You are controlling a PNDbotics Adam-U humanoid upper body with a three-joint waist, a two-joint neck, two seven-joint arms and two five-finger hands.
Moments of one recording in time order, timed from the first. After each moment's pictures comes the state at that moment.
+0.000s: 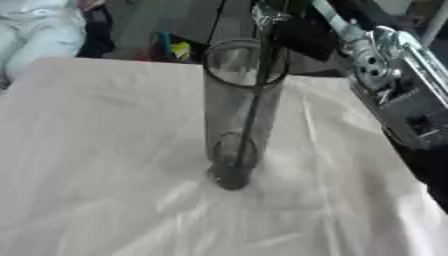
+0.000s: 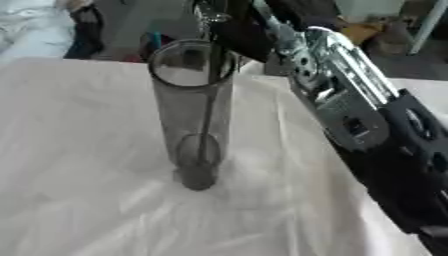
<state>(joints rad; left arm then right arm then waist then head) -0.54 0.39 0.06 -1.99 0.03 -0.23 0.23 -1.15 -0.53 0.37 -1.61 0.69 0.36 0.23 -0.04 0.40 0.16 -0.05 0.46</state>
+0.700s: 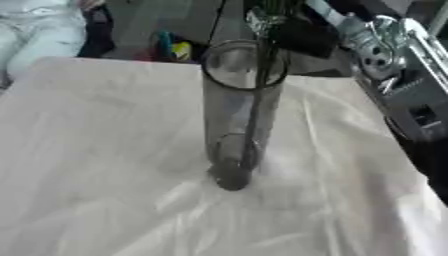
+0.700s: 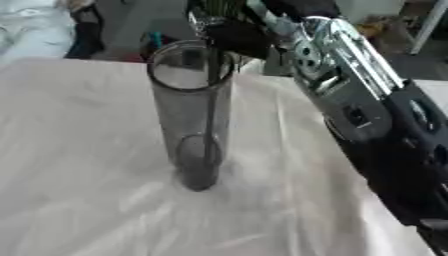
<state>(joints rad) -0.54 0.39 0.06 -1.99 0.03 -0.23 0.23 -1.16 -0.52 0.35 -1.60 0.70 0.27 0.36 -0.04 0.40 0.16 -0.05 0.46</state>
